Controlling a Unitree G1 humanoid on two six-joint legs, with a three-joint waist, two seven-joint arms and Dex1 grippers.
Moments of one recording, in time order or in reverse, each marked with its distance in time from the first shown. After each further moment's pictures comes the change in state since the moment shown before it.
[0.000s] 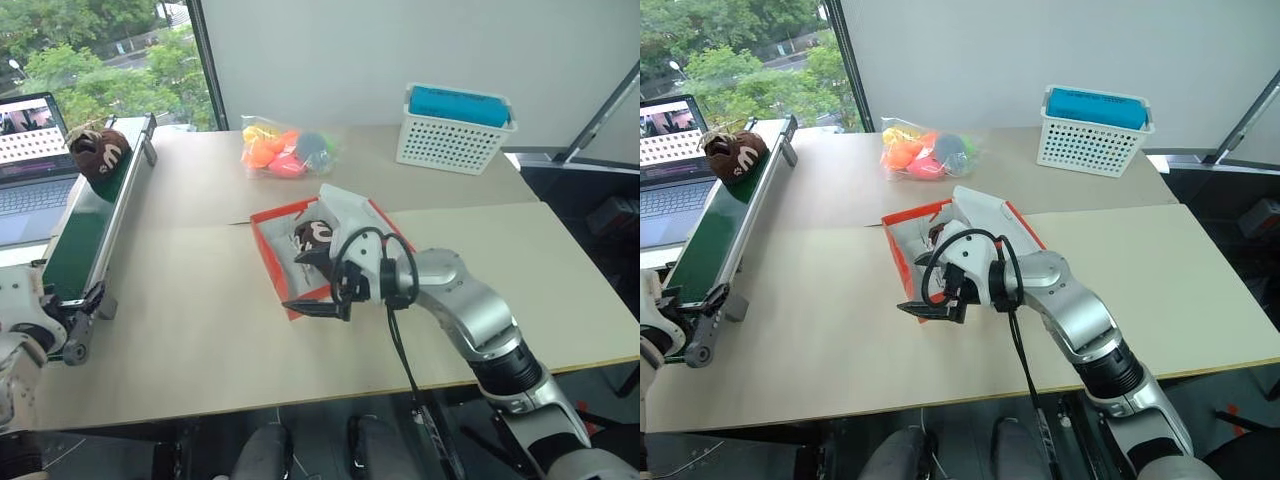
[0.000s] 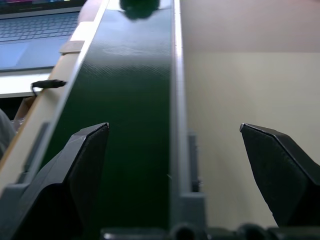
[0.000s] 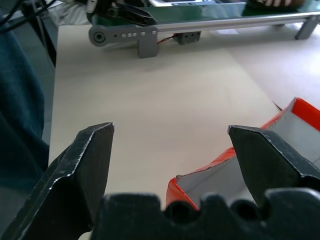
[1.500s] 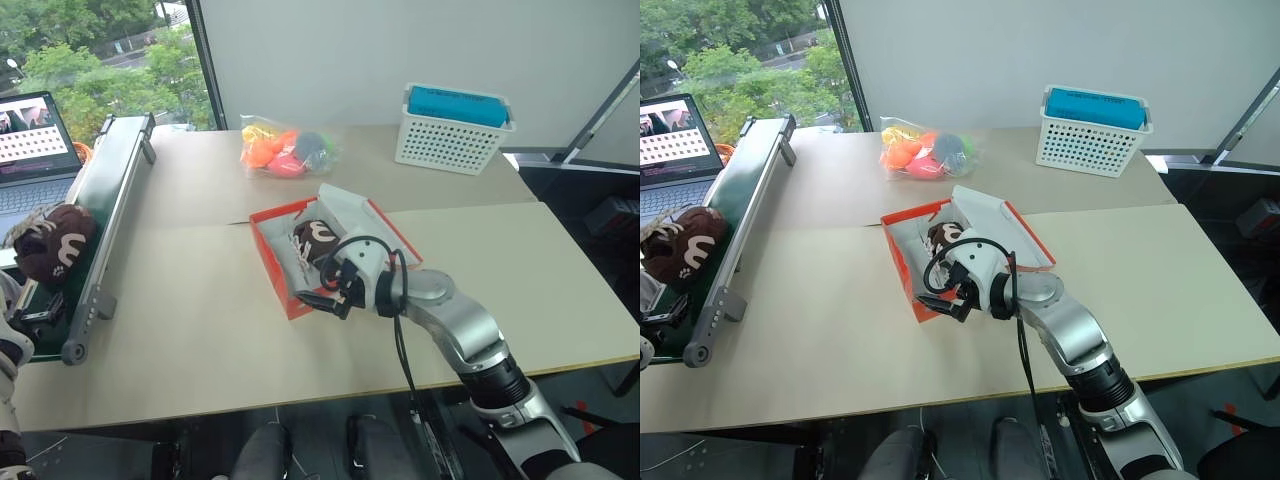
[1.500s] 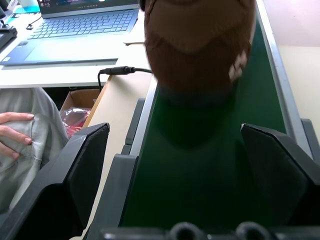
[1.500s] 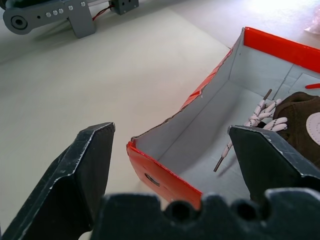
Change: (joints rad) left arm -0.064 0.041 0.027 0.332 0.067 -0.223 -0.003; right arm 0.055 0.046 -0.017 0.058 -0.038 0.057 -0.202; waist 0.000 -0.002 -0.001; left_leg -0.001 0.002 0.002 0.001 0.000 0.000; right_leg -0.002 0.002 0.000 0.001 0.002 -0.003
